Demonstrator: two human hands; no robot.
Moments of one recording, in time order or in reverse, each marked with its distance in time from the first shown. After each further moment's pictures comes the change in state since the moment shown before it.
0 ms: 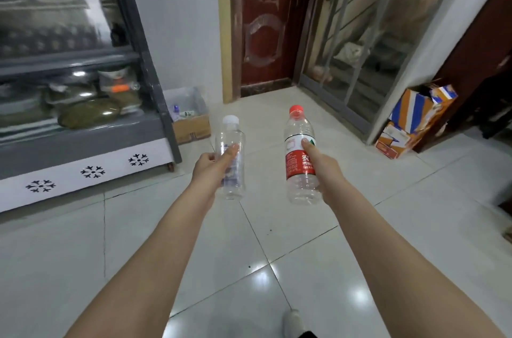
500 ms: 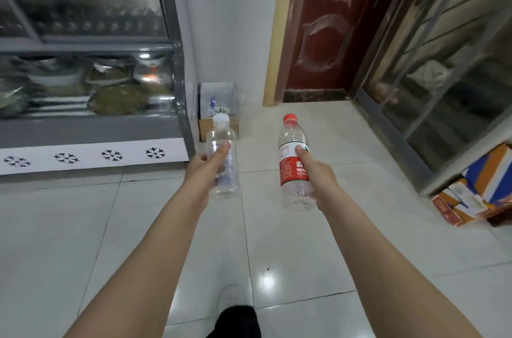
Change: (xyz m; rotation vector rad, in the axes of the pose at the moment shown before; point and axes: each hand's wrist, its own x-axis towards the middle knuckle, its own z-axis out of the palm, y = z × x) left_hand 0.186 0.050 0.102 -0.157 0.292 -0.087; right_hand 0.258 -0.094 0.018 -0.121 -0.257 0.058
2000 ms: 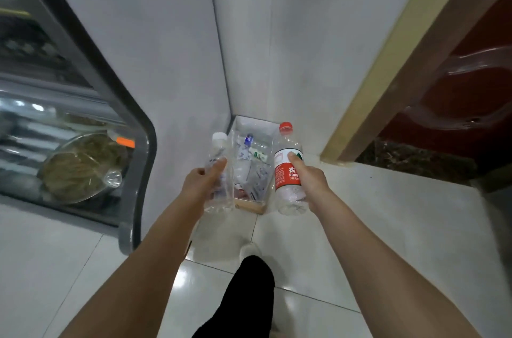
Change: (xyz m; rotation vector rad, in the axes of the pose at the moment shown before) left_hand 0.761 0.229 0.187 0.039 0.368 -0.235; right_hand 0.797 -0.364 0.264 -0.251 -0.345 0.112
